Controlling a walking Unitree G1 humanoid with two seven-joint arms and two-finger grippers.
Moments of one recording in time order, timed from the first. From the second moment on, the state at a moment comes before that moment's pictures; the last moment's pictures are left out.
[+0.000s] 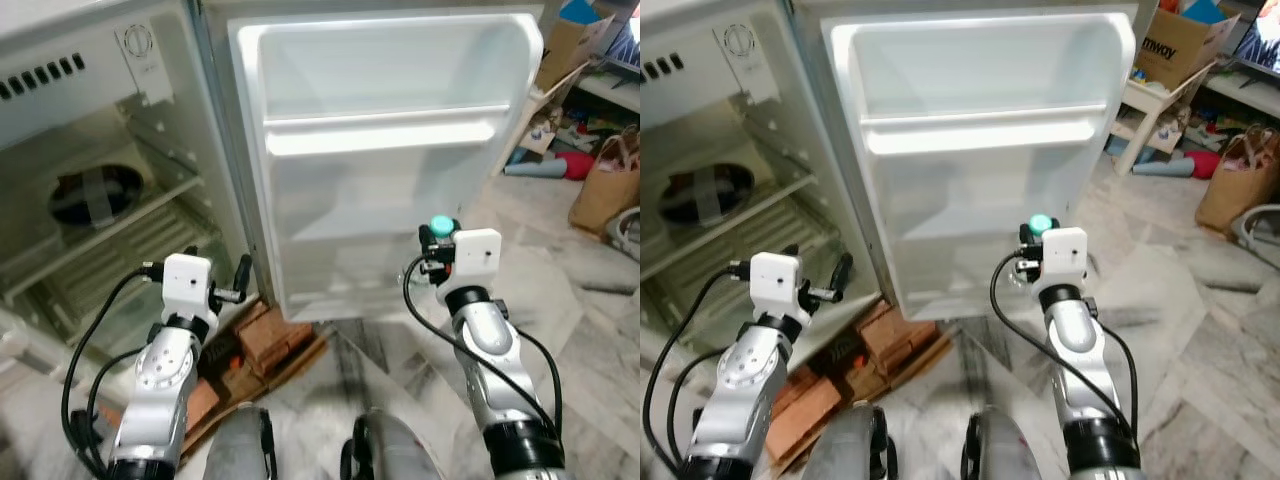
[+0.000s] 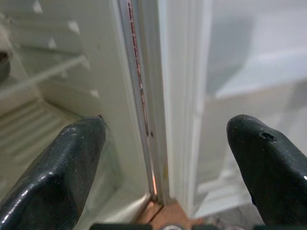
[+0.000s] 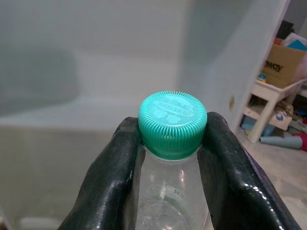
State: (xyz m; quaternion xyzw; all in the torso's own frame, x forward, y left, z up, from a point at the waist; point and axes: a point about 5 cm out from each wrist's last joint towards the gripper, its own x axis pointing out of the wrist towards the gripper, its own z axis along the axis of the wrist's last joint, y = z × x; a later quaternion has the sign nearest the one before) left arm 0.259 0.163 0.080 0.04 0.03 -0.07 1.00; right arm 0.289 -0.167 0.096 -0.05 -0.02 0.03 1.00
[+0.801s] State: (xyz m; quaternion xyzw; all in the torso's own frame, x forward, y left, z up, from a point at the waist) left arm 0.261 0.164 0.089 0.04 0.01 -0.08 1.00; right arm 0.296 -0.170 0.104 -0.06 -0.03 0.03 1.00
